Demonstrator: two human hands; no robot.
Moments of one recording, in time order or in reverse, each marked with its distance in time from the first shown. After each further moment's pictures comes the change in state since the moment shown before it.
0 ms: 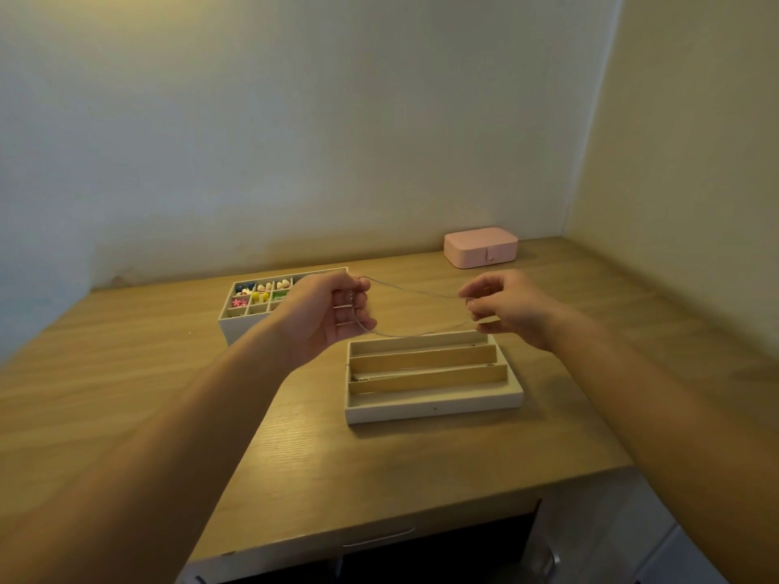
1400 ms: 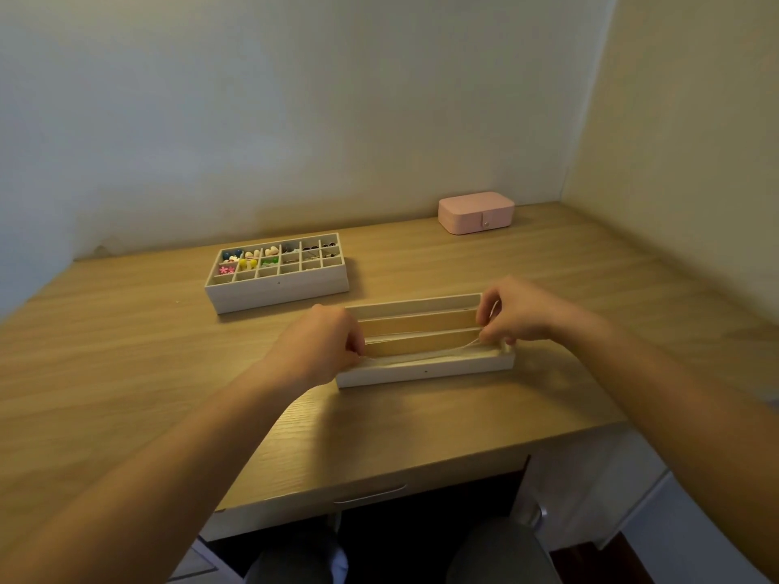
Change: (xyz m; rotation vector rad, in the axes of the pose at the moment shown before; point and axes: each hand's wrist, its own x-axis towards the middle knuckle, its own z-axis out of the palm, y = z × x) left_hand -0.005 -0.075 -0.011 1.548 0.046 0.212; right_hand -0.018 0.039 -0.002 -0.677 -0.103 0.036
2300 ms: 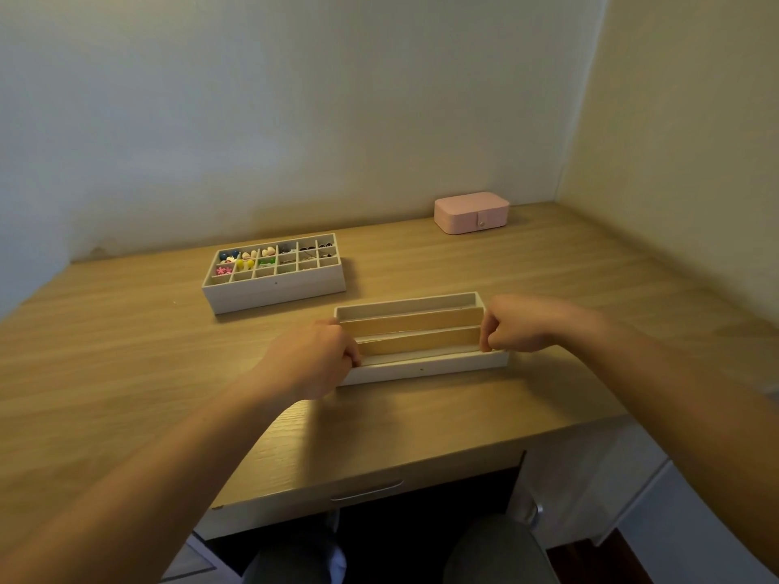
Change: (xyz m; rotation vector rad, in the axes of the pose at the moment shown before) left_hand -0.013 0.000 0.004 0.126 -0.092 0.031; right_hand -0.016 -0.008 -0.005 -0.380 -0.202 -0.017
